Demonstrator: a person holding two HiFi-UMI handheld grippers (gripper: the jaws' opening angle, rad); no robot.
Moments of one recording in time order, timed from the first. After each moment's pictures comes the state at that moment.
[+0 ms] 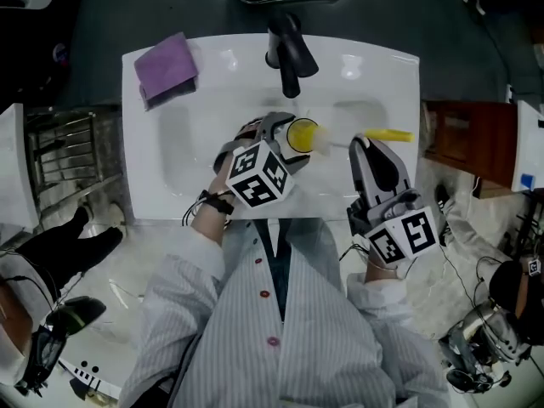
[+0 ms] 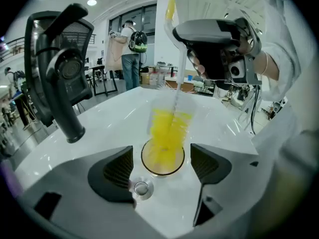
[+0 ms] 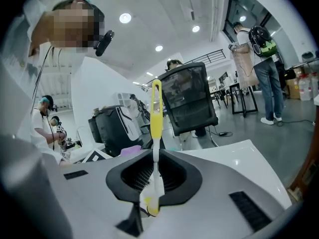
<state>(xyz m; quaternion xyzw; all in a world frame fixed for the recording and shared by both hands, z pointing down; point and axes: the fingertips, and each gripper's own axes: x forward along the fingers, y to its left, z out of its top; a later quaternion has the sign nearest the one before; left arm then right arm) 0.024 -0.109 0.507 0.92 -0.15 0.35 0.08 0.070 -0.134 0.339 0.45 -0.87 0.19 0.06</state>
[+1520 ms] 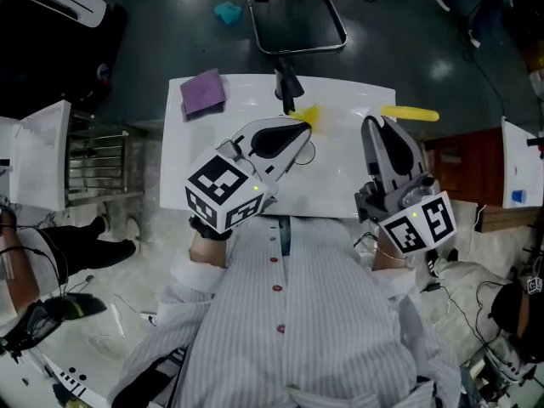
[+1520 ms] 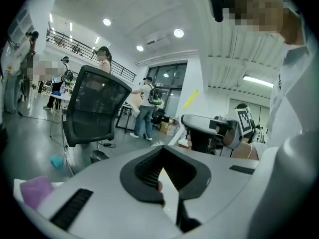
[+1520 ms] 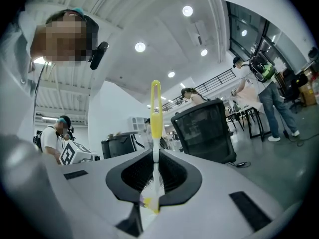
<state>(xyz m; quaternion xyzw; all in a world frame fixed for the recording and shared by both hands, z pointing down) -0.007 -0.130 0.214 0.94 -0.31 0.05 0.14 0.074 -0.147 0.155 0.40 -0.91 0.10 -0.07</state>
